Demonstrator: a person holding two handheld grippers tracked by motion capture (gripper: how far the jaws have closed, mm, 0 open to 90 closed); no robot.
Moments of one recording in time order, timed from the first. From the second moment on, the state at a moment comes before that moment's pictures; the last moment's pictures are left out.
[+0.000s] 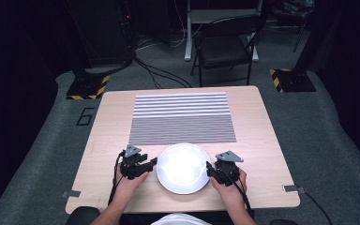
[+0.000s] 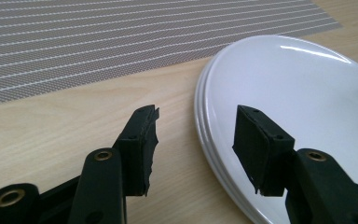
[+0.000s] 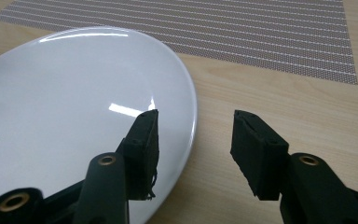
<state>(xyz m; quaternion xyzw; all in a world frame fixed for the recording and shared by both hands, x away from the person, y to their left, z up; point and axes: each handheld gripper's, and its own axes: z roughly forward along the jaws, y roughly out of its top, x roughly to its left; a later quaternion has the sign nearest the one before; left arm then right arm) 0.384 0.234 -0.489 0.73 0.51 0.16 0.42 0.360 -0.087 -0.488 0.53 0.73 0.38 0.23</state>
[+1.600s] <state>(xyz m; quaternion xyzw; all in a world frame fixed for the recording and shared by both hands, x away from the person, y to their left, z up) 0.384 0.212 -0.502 0.74 0.50 0.09 0.44 0.360 -0.078 -0.509 0.54 0.73 0.38 0.17</state>
